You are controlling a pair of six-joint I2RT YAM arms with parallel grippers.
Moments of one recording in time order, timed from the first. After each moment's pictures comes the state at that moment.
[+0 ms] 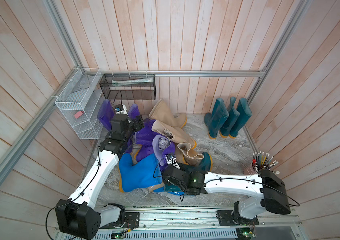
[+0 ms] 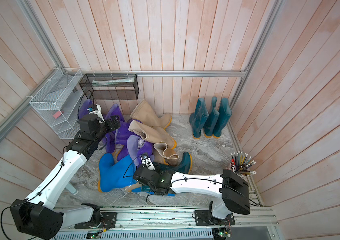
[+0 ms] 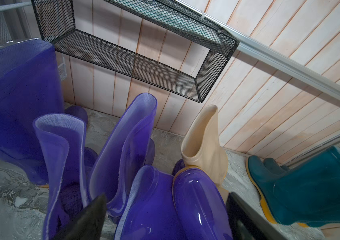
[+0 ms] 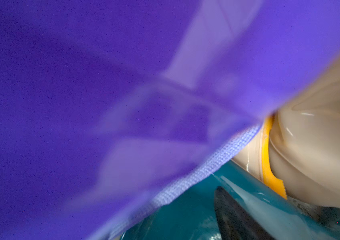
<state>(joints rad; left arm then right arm) -0.23 1.26 1.20 -0.26 -0.13 -0.40 1.32 1.56 1.09 -0.40 0.56 0.66</state>
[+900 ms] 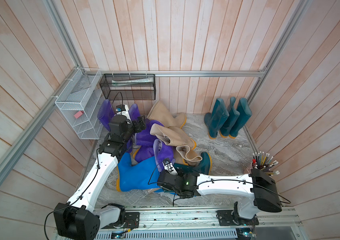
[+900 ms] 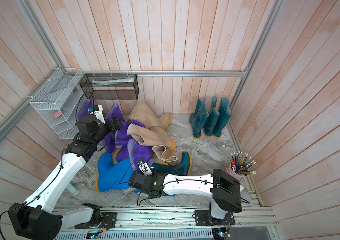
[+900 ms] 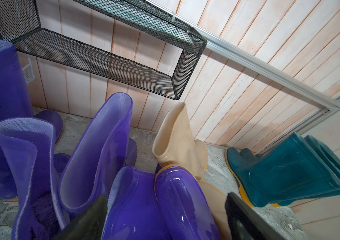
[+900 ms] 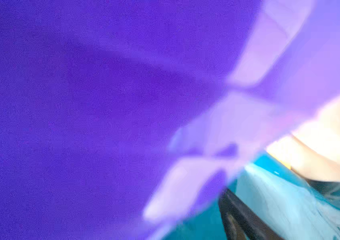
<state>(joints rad) -0.23 1.23 1.16 -0.20 0.00 -0.39 1.38 1.63 1.15 -0.56 0.57 0.73</state>
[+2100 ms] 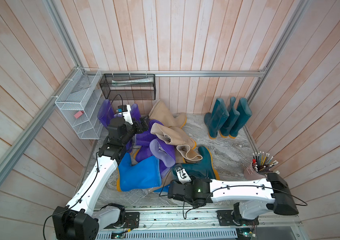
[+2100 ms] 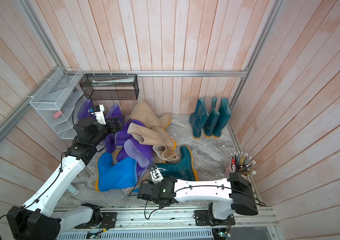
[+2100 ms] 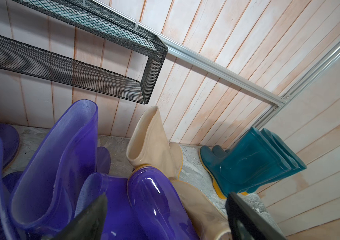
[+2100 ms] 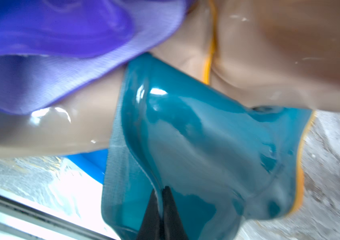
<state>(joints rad) -0.23 1.19 1.10 -0.08 0.15 -0.40 1.47 1.40 1.07 -0.95 0.67 0.94</state>
